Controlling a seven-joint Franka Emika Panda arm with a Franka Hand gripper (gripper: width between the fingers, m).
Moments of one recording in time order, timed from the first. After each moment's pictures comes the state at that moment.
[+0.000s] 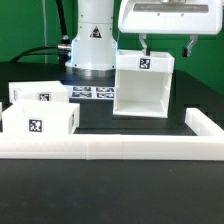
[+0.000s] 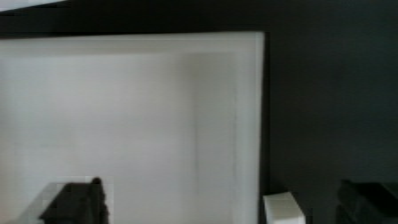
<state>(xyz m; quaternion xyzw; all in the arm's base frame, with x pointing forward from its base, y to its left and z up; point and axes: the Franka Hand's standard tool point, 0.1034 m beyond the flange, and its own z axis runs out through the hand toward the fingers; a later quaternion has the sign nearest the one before) 0.425 0.121 0.108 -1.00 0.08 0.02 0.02</state>
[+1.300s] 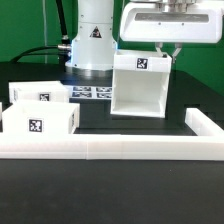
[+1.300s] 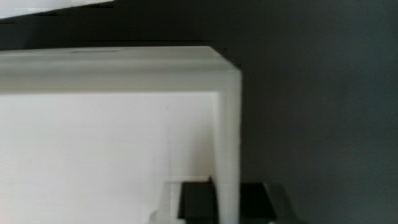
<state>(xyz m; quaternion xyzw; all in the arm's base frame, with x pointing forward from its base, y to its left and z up) 0.422 0.122 0.098 -1.00 0.08 0.02 0.02</state>
